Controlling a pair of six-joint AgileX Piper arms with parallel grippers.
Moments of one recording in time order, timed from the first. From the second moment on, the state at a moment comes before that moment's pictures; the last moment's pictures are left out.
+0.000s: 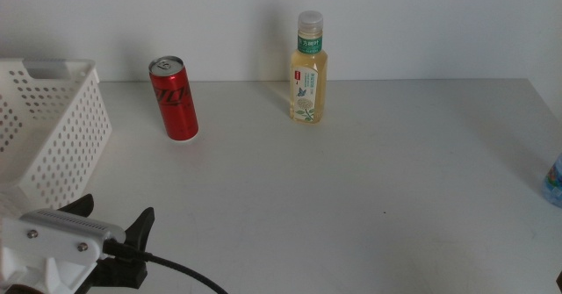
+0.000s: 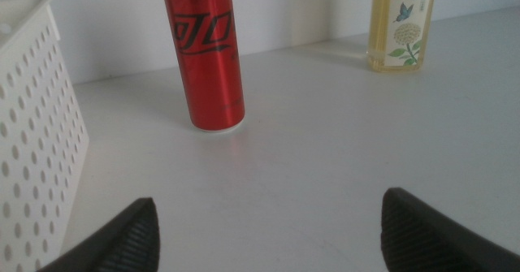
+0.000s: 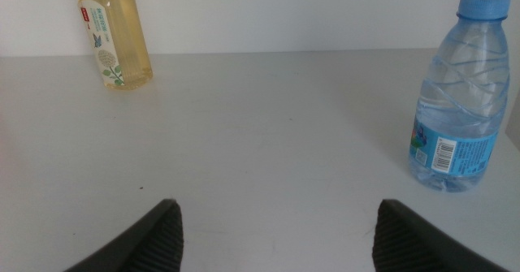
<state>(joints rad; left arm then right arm) -0.36 1.36 0.02 -0.16 -1.13 0.07 0.07 -0.01 0.03 0.08 0.24 -0.01</state>
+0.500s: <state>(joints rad) -0.36 1.37 -0.17 -0.17 -0.94 0.10 0.07 -0.01 0.03 0.08 0.24 -0.01</state>
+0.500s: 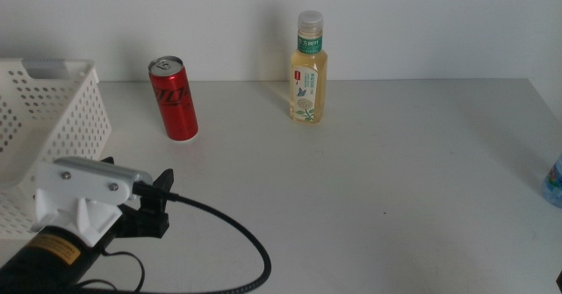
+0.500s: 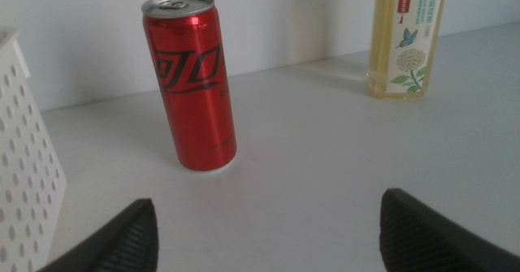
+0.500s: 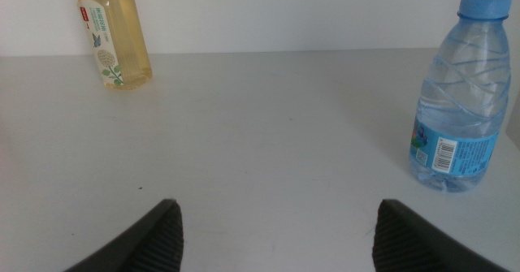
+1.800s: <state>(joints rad) -0.13 2.01 -0.97 0.13 -0.68 -0.04 0.07 -0.01 0.03 0.08 0.24 -0.01</state>
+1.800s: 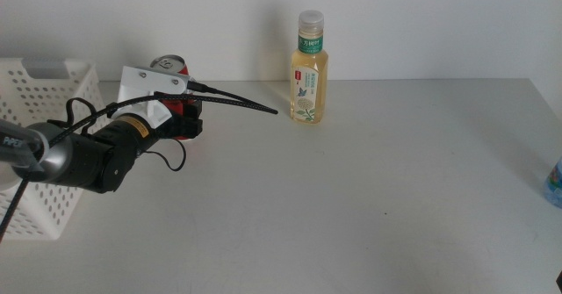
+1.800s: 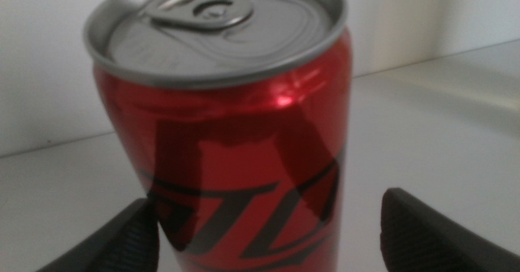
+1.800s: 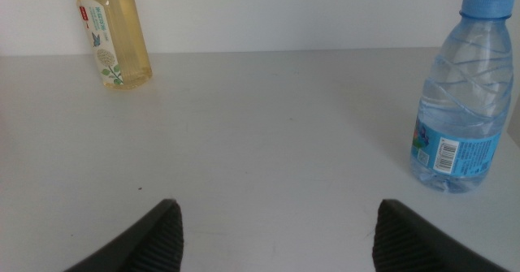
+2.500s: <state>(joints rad) -0.13 2.21 -1.11 0.06 -0.85 -0.04 0.07 -0.01 0.03 0.08 0.24 -0.01</state>
